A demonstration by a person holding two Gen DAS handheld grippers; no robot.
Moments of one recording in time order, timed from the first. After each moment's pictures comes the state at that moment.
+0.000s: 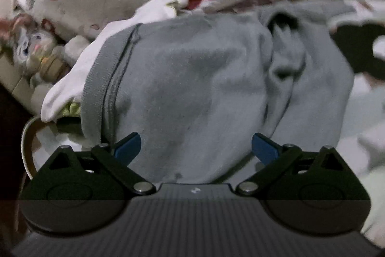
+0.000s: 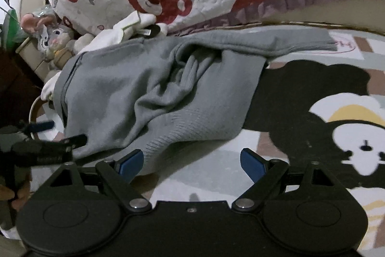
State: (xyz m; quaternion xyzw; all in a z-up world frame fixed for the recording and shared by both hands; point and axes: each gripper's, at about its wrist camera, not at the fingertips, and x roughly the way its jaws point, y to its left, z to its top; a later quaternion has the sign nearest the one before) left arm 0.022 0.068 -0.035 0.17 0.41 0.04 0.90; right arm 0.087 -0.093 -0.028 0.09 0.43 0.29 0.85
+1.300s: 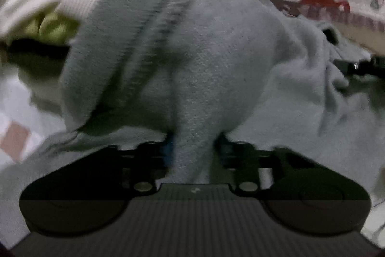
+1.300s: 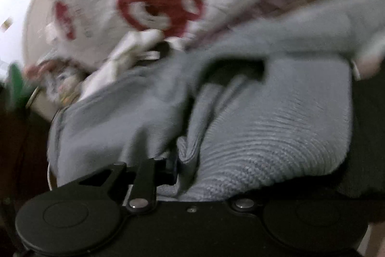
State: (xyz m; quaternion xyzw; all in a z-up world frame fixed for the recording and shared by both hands) left arm 0.076 0.202 -0.092 -0.09 0.45 0.00 0.89; right arm 0.209 0.002 -0.070 0.21 0.39 0.34 0.83
